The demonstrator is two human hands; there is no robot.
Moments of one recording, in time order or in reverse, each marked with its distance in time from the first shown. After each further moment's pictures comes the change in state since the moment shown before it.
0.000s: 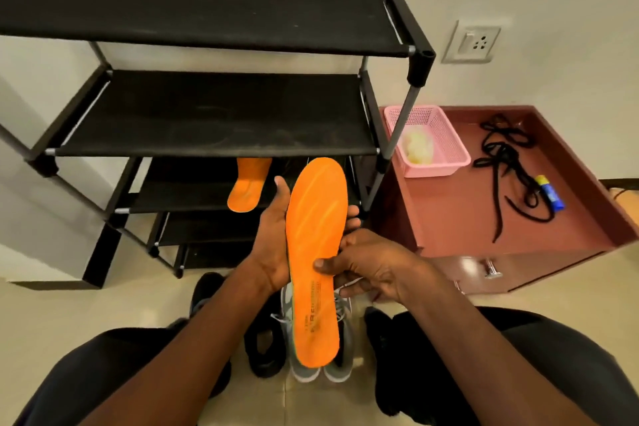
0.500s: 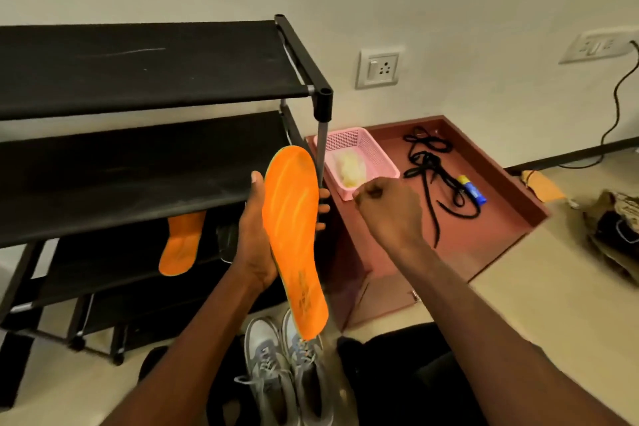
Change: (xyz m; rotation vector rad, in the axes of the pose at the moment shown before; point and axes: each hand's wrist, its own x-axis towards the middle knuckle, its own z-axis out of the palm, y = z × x) left_hand 0.061 0.015 0.072 0.265 -0.115 0.200; right_hand 0.005 -0.007 -0.117 -0.258 1.201 -0.268
